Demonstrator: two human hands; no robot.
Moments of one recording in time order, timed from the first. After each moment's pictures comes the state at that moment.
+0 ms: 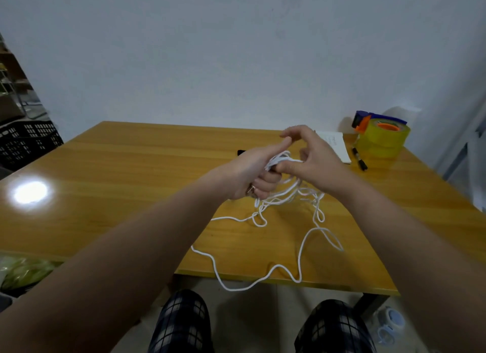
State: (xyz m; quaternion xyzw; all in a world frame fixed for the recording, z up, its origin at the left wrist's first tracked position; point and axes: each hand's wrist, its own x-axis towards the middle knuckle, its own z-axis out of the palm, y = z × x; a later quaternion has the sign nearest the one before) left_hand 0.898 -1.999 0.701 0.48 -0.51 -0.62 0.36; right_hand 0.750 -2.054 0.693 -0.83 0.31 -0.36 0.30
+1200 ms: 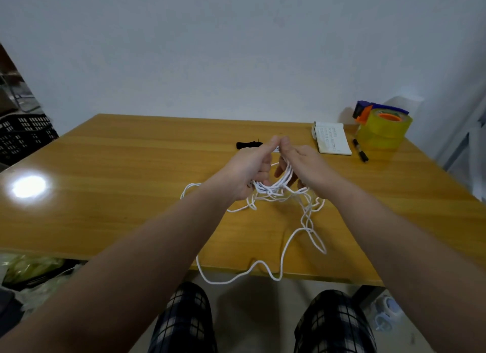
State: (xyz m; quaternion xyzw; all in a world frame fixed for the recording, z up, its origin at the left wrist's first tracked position) left_hand 0.900 -2.011 0.674 0.53 -0.40 -0.55 0.51; right_hand 0.765 -2.069 0.665 -0.78 0.40 -0.30 0.38
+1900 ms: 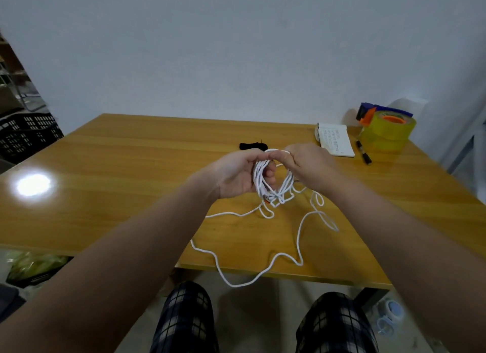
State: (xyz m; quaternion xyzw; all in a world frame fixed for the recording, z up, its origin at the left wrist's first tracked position) left_hand 0.928 -2.002 0.676 0.47 -0.42 -0.65 0.43; right_hand 0.767 -2.073 0.675 -0.90 0.37 -0.21 0.03
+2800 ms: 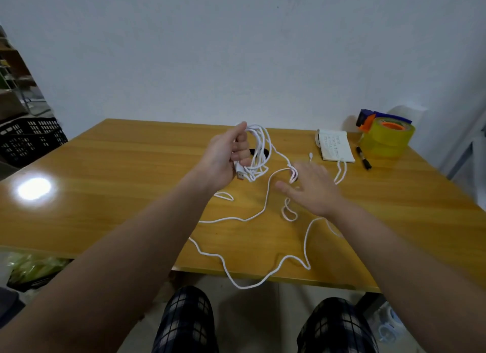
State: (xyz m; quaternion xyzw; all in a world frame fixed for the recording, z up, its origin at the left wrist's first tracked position) left_hand 0.944 -2.013 0.692 0.37 -0.32 -0.57 0.66; right_hand 0.751 -2.075 0.631 -0.89 0.40 -0.21 0.03
